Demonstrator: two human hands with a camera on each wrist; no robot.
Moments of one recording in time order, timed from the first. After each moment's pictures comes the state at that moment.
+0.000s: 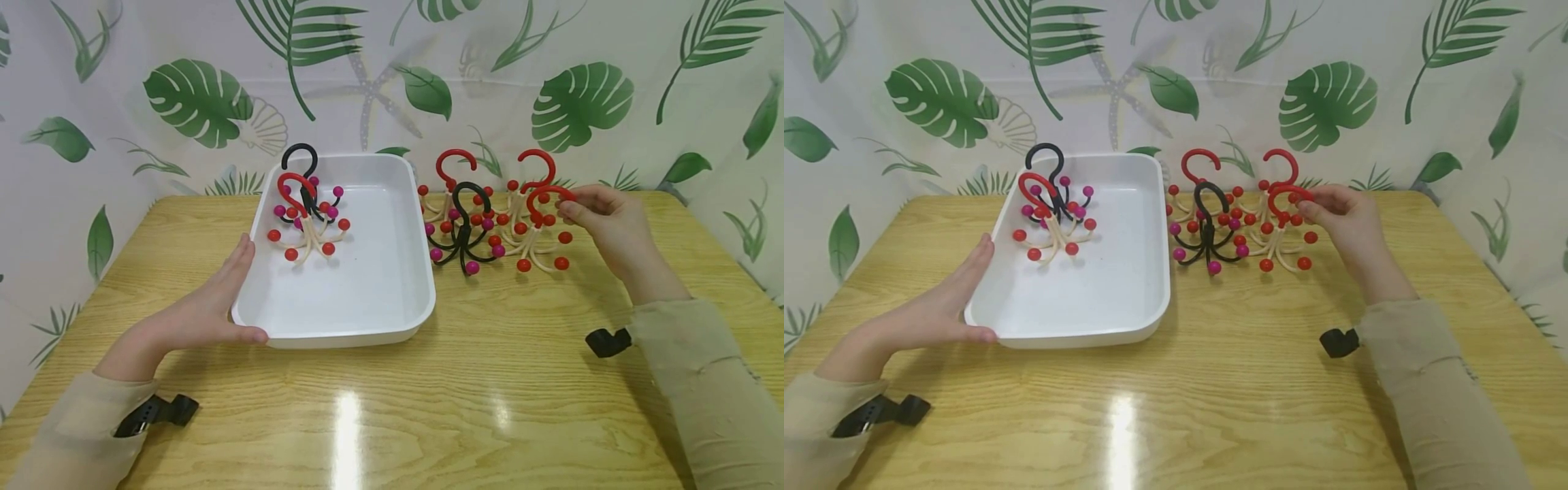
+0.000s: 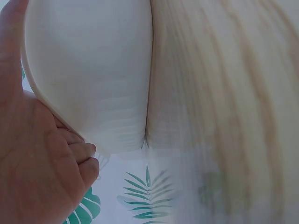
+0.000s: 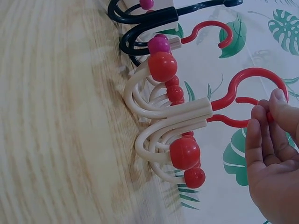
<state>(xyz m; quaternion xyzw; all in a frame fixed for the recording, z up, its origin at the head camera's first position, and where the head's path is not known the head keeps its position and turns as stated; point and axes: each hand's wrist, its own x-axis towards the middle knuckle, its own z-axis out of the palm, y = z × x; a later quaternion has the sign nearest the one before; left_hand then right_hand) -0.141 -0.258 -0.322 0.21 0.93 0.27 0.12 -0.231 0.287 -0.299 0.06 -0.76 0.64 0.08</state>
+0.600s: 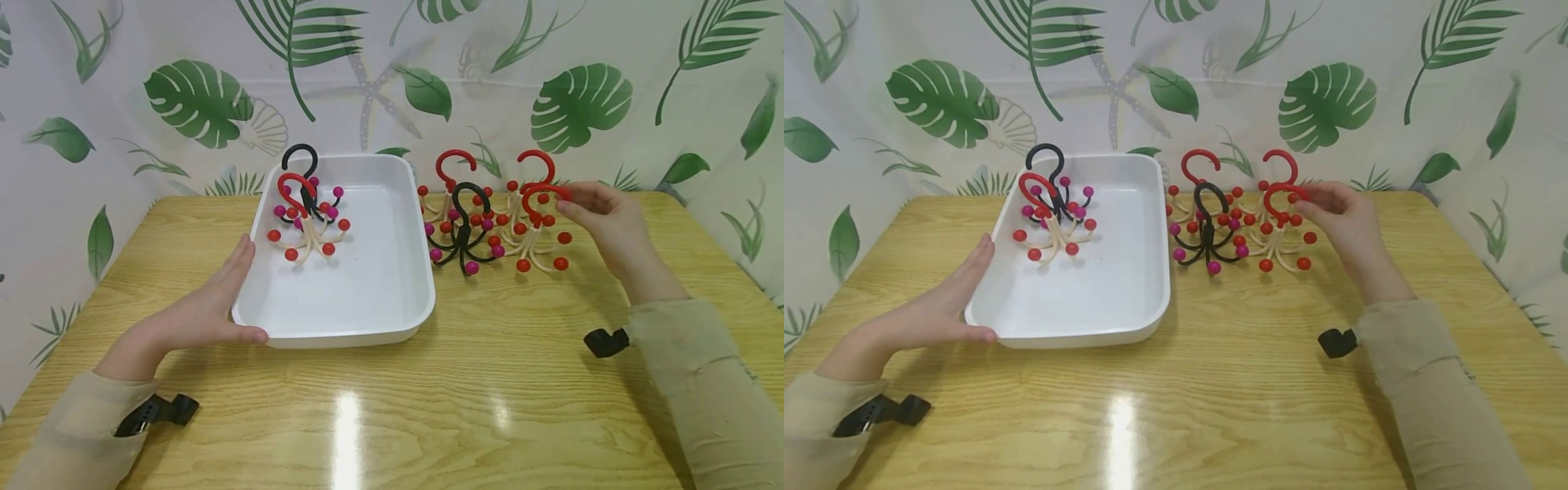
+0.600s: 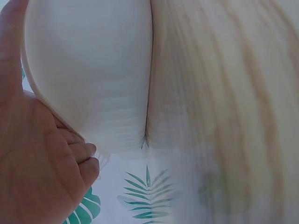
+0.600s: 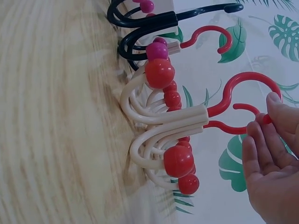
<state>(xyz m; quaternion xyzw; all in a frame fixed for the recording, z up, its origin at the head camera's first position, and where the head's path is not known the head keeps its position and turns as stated) -0.142 -0.258 -0.323 0.21 0.93 0.27 0.12 -0.229 0.285 -0.296 0.02 -0.81 0.57 0.07</state>
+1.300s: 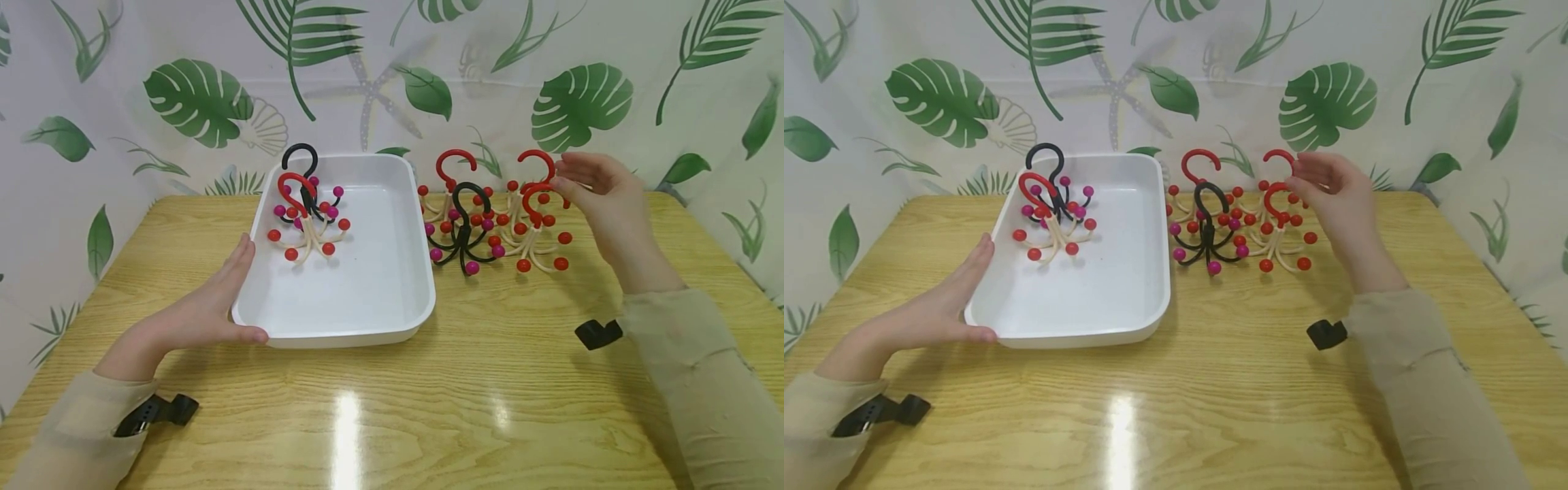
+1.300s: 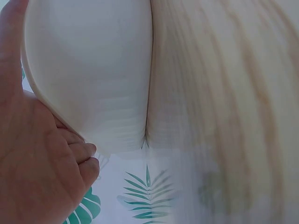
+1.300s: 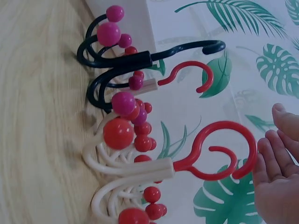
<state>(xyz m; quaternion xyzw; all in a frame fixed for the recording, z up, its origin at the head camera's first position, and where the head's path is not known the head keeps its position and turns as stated) -0.142 -0.258 -0.323 0.21 0.93 0.27 0.12 -0.227 0.256 -0.267 0.06 -0.74 0.66 0.13</state>
